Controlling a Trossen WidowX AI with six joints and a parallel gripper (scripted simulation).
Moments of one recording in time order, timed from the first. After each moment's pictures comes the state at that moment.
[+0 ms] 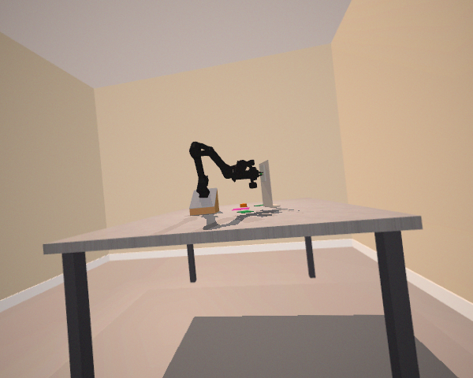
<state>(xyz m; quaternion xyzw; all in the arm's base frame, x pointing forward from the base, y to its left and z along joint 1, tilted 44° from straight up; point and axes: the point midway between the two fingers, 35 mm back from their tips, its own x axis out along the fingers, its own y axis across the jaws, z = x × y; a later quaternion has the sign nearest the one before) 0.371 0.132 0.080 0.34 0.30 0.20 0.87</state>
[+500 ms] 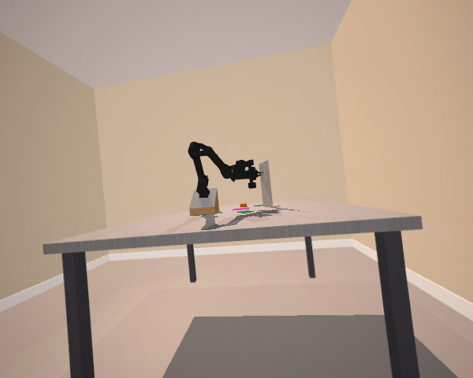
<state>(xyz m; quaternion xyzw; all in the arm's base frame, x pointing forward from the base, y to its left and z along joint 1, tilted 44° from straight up) 0.366 0.130 0.082 0.34 0.30 0.19 0.87</state>
